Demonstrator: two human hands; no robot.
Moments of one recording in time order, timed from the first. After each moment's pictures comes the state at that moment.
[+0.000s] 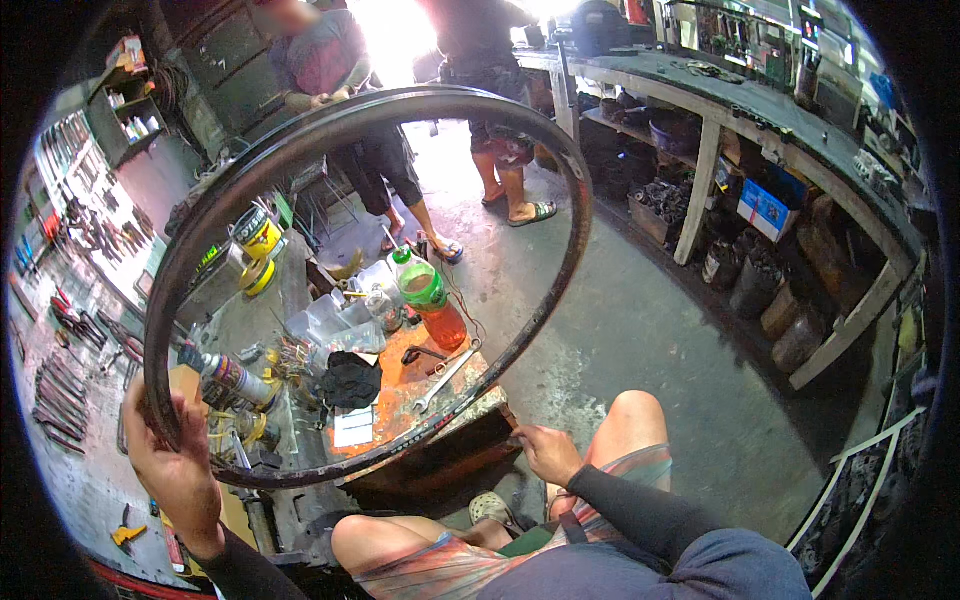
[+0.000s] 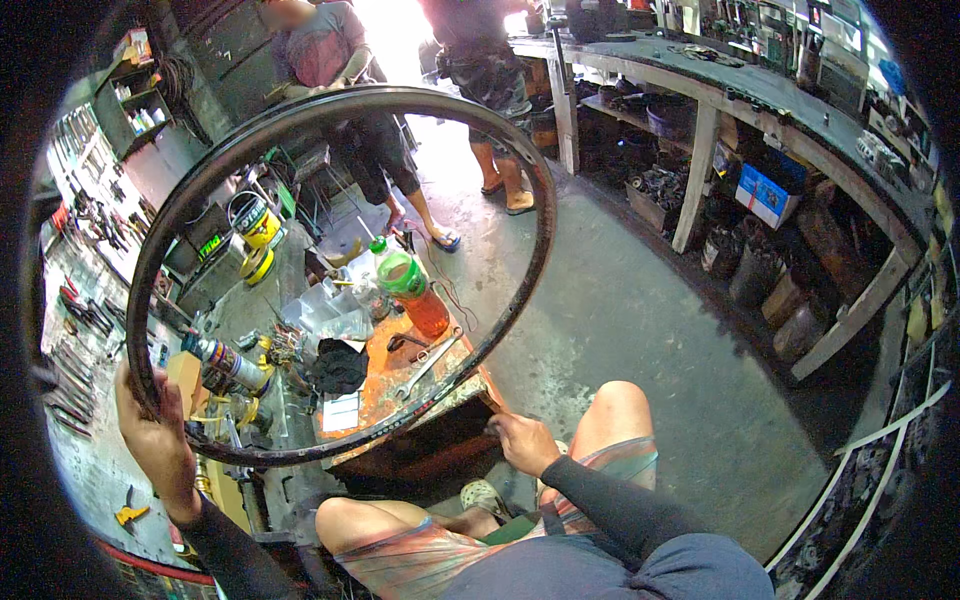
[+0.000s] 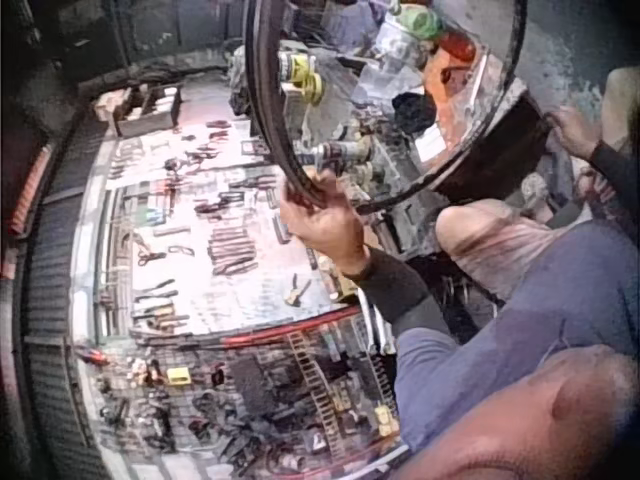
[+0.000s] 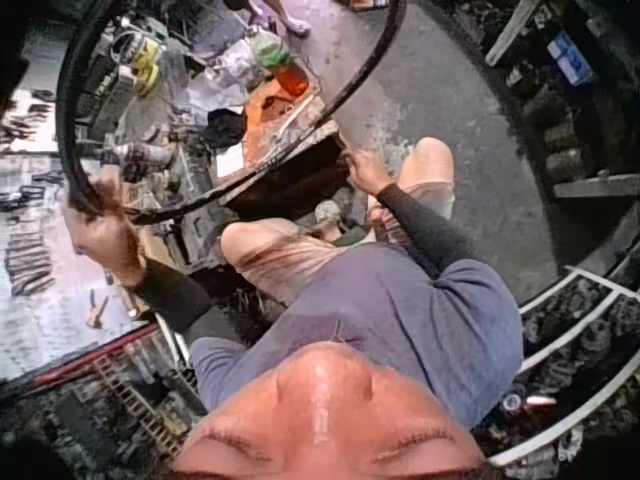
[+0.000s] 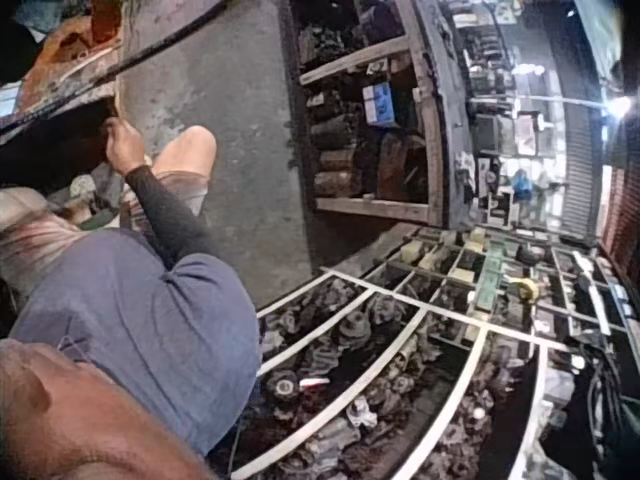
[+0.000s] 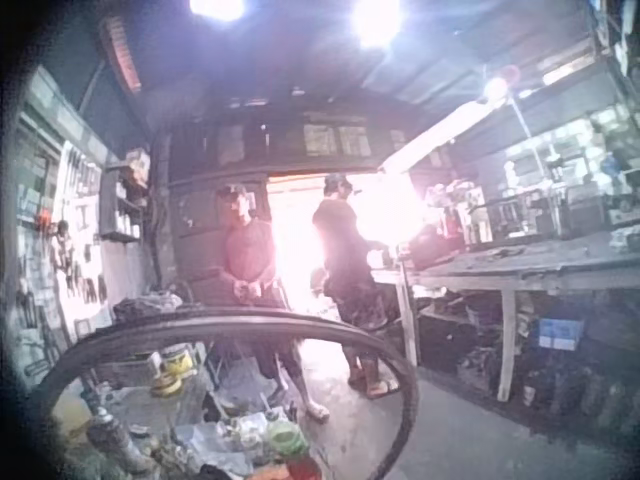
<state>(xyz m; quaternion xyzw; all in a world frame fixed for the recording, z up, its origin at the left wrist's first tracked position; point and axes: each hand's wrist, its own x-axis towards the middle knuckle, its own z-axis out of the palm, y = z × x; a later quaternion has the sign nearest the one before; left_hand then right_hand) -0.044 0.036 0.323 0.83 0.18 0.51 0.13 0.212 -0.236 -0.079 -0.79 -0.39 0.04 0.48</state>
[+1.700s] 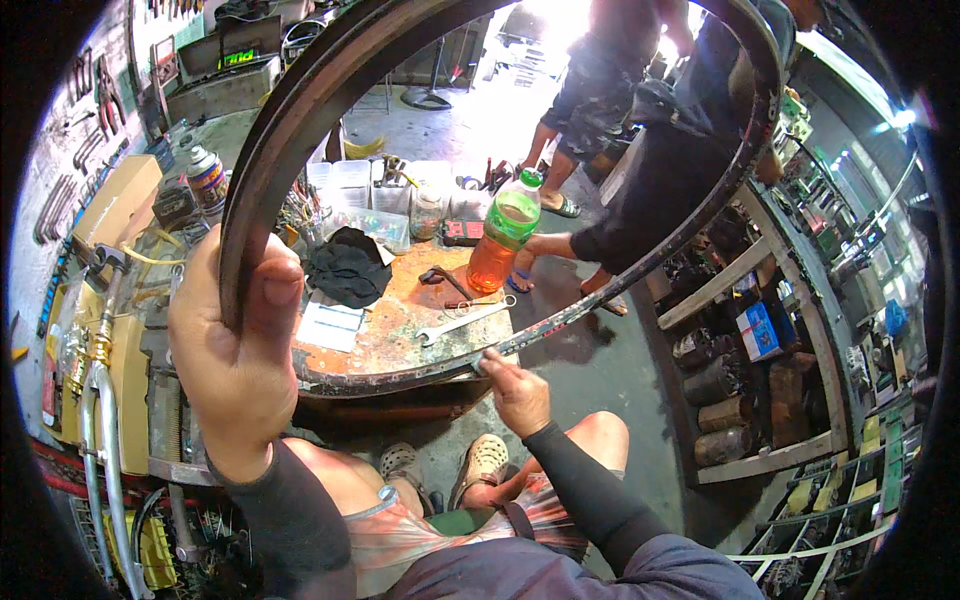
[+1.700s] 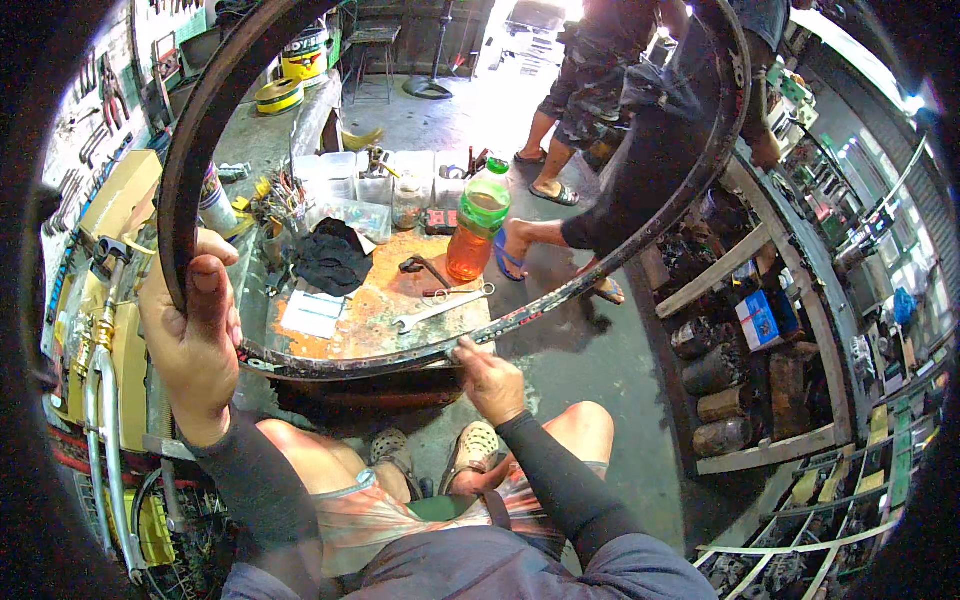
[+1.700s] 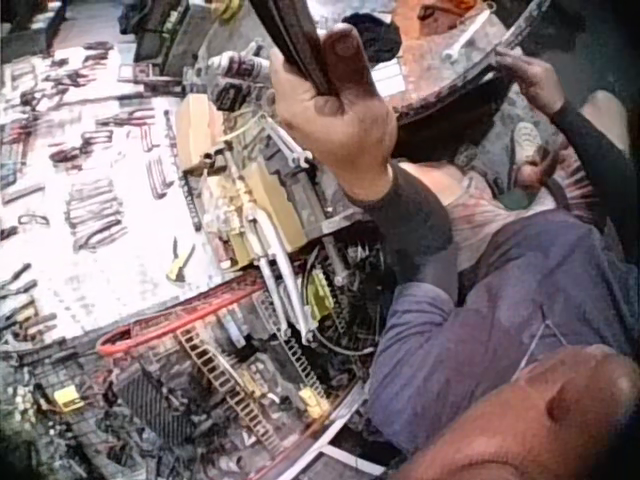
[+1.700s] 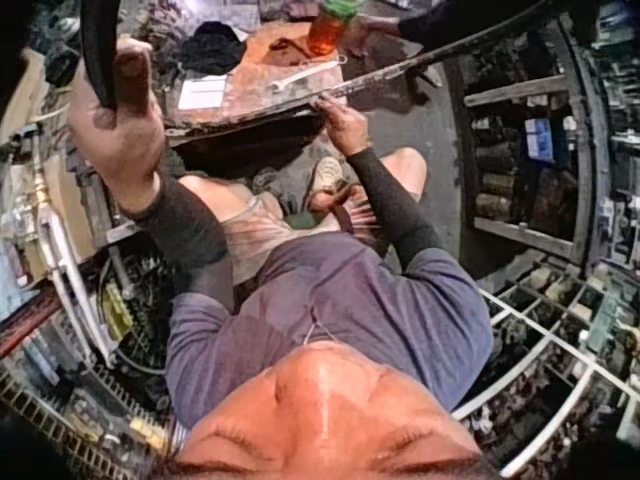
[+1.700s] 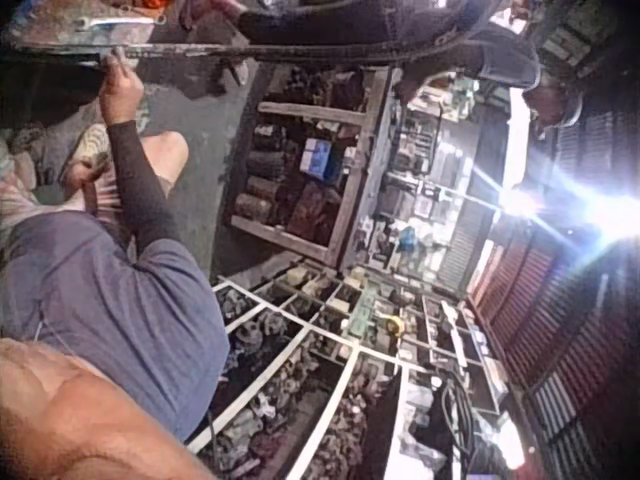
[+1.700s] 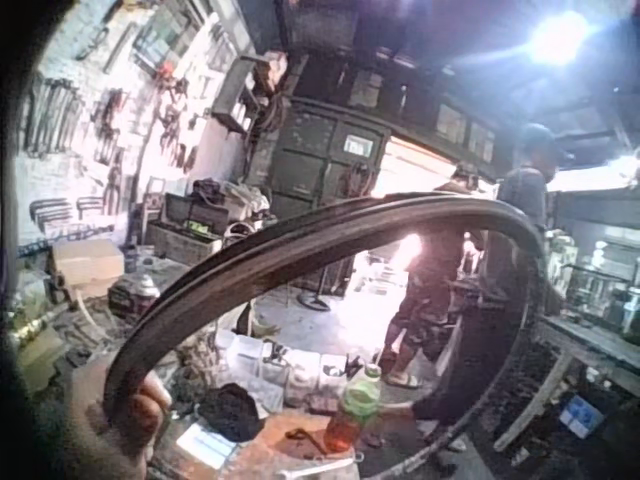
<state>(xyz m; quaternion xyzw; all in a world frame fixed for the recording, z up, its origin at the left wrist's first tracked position) -0.022 0.064 0.219 0.69 0.18 0.53 0.46 0.250 -0.147 -0.060 -0.77 -0.54 -0.12 0.31</state>
